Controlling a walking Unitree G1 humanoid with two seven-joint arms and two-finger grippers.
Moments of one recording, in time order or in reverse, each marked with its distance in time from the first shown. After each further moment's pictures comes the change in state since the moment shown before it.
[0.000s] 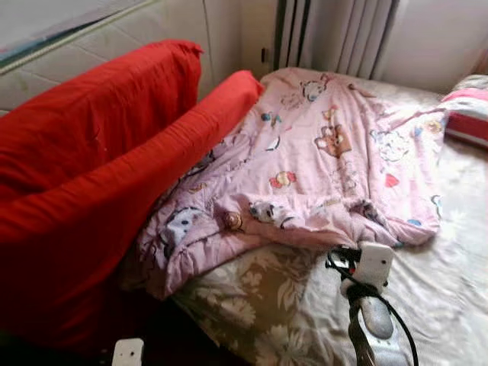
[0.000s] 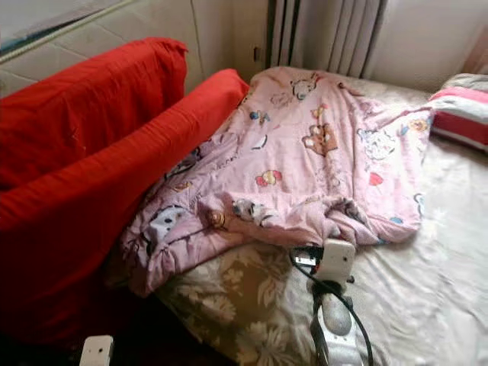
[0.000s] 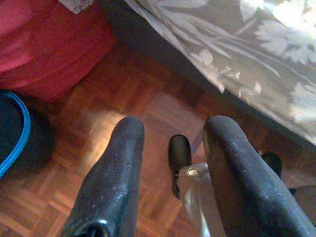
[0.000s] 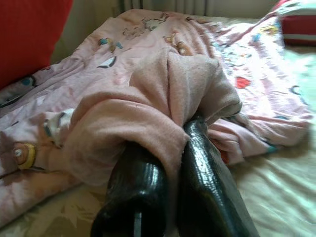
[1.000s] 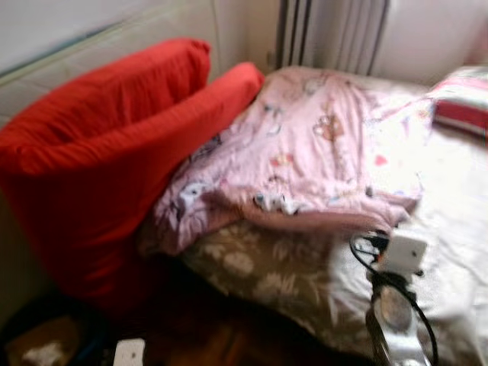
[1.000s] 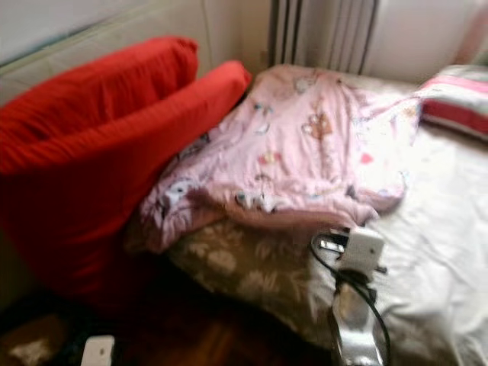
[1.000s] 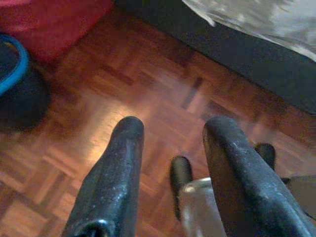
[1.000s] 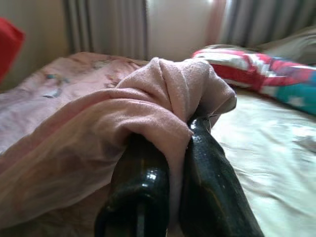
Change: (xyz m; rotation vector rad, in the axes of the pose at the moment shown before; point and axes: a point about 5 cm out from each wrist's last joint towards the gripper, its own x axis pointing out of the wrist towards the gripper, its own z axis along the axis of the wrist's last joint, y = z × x) left arm 0.001 -0.005 0.000 -0.005 -0.006 -0.017; right arm 0.006 -0.029 0.032 -0.101 -0.177 -0.219
